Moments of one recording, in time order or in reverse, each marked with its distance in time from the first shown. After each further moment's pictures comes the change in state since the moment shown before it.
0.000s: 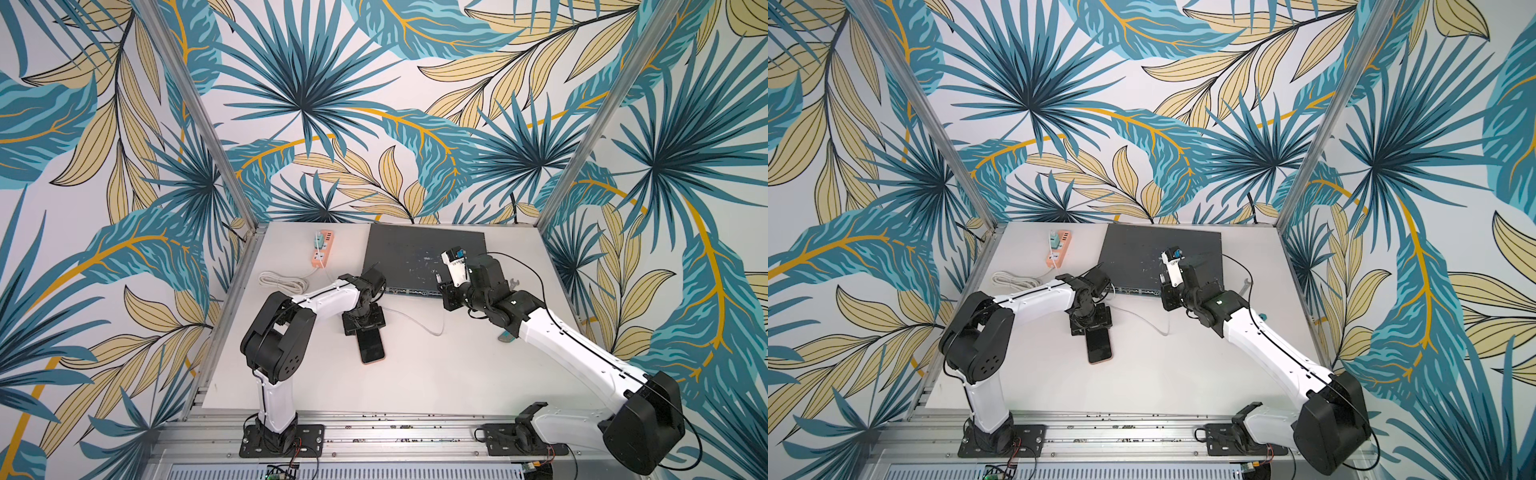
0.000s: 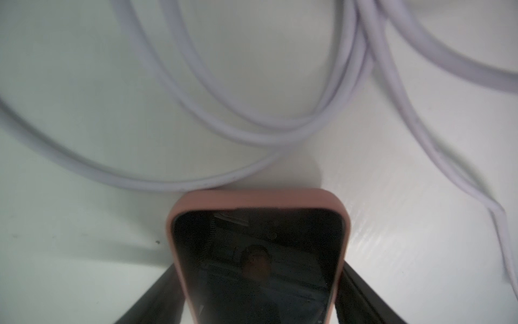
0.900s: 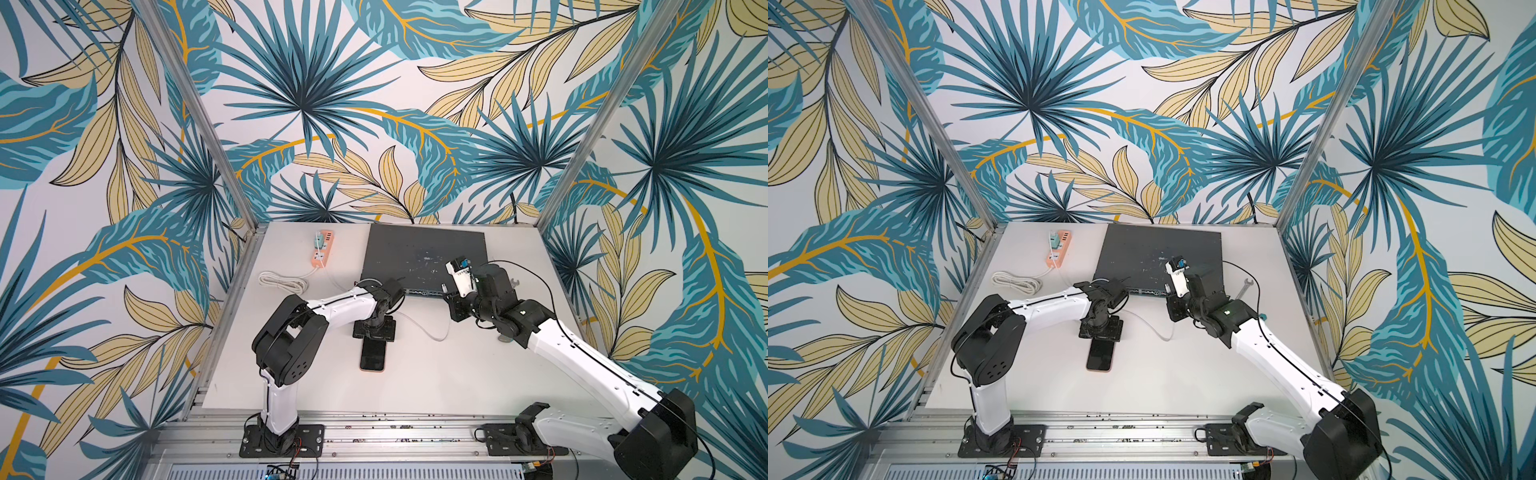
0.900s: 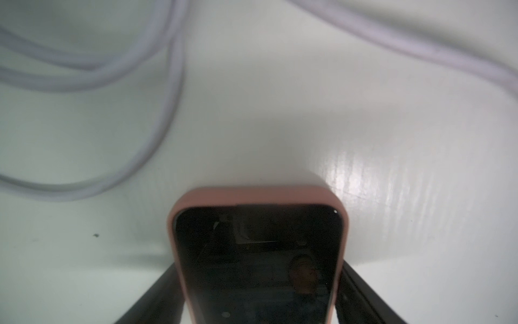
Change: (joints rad) left arm -0.145 0.036 0.019 -0.032 -0.098 0.180; right arm 0.000 -0.093 -0.085 -0.054 -0.008 -0.043
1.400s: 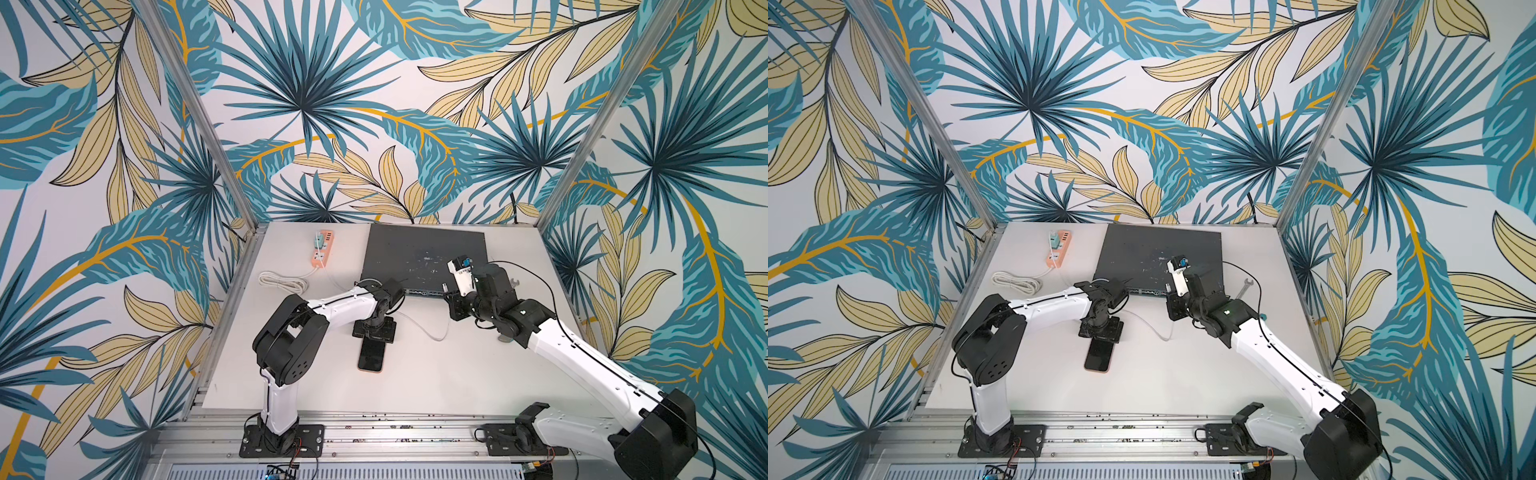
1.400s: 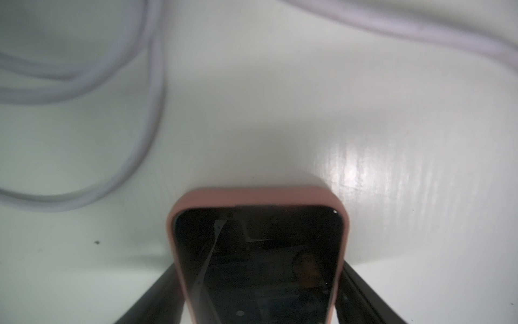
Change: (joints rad) left arm 0.000 0.006 0.006 -0.012 0.003 0.080; right arm 0.006 0.000 0.022 -0.027 0.027 0.061
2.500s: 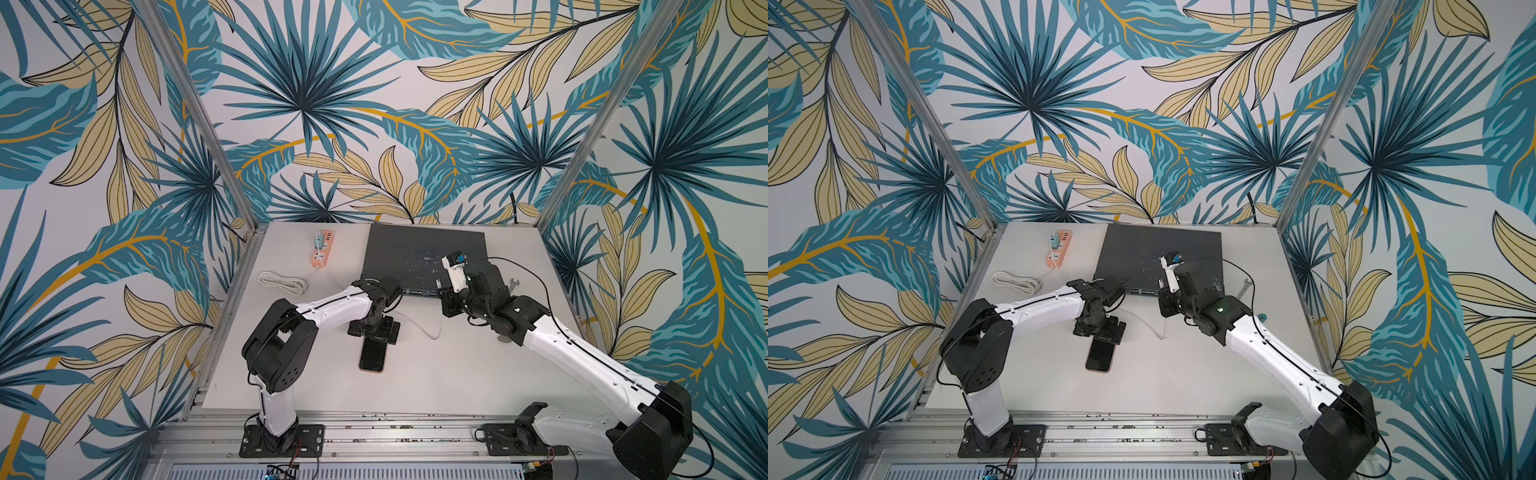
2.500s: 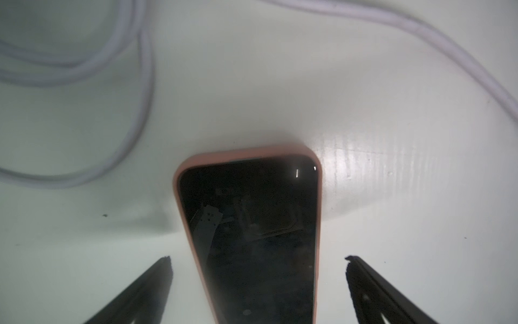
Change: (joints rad) left arm 0.004 -0.067 -0.007 -0.035 0.051 0.074; right arm 0.065 0.035 0.058 0.005 0.049 0.064
